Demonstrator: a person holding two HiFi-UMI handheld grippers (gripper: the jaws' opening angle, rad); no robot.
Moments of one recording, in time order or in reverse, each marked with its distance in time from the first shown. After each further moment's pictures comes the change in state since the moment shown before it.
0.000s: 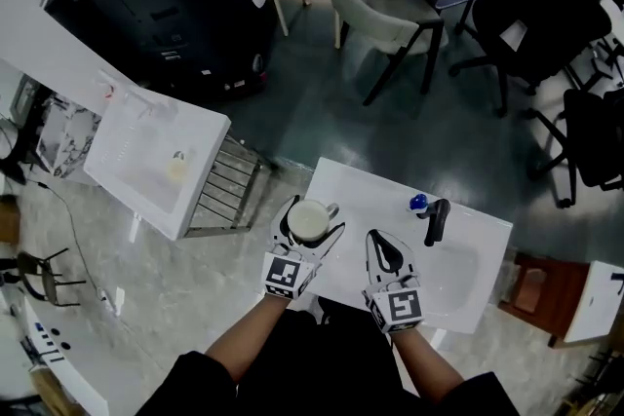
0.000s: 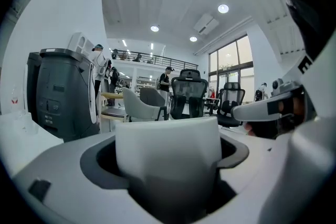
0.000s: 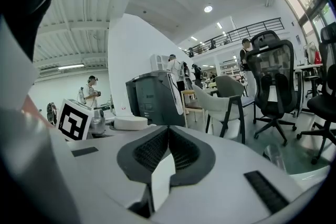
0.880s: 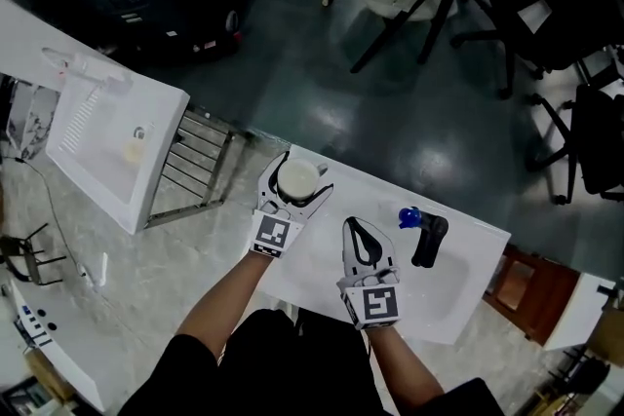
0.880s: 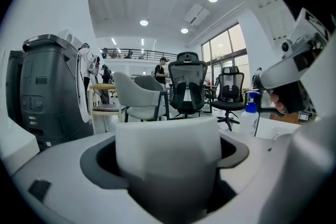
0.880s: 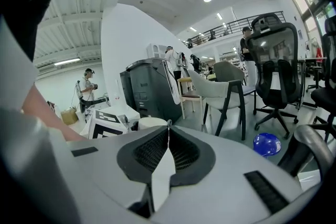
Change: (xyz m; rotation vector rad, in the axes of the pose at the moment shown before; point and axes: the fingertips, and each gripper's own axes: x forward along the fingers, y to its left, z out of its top) left arm 0.145 0.045 -0.095 0.115 0.043 -0.034; right arm 0.080 -0.061 -0.070 0.008 0.116 -0.008
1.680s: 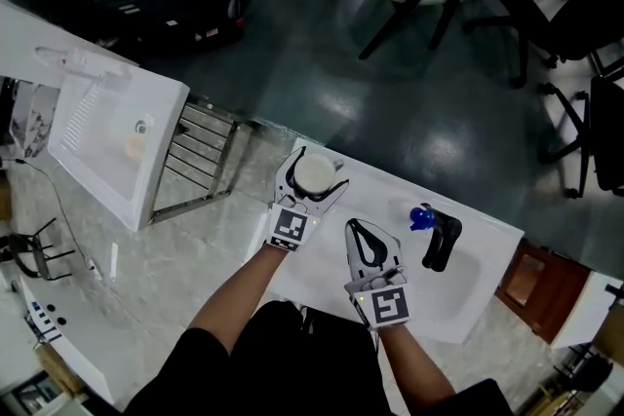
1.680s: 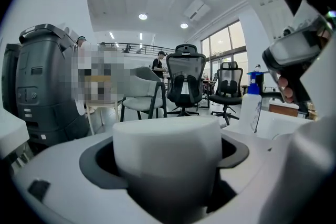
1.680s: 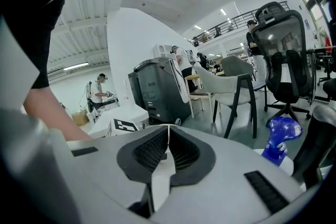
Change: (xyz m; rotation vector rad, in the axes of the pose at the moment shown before) left arm 0.028 -0.015 -0.048 -0.009 0.057 -0.031; right arm 0.010 0.009 -0.030 0.011 0.003 0.120
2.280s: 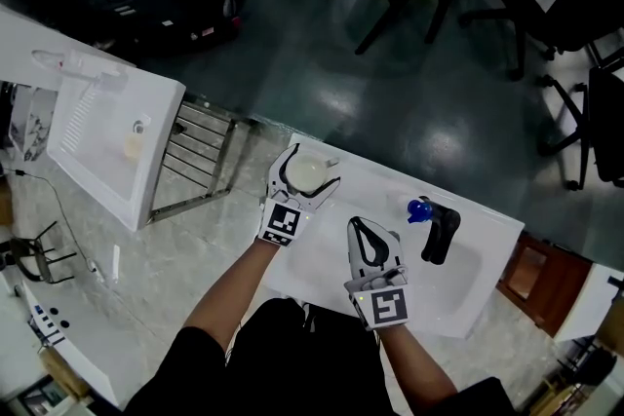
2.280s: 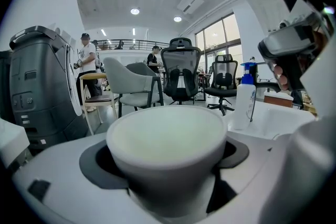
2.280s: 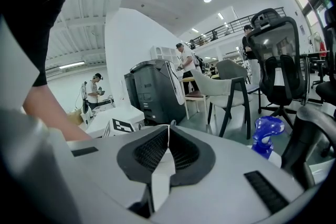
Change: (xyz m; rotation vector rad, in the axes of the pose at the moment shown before) left arm -0.004 0.001 -0.016 0.055 0.066 -0.041; right arm -0.009 -0.008 0.012 -0.021 -0.093 -0.073
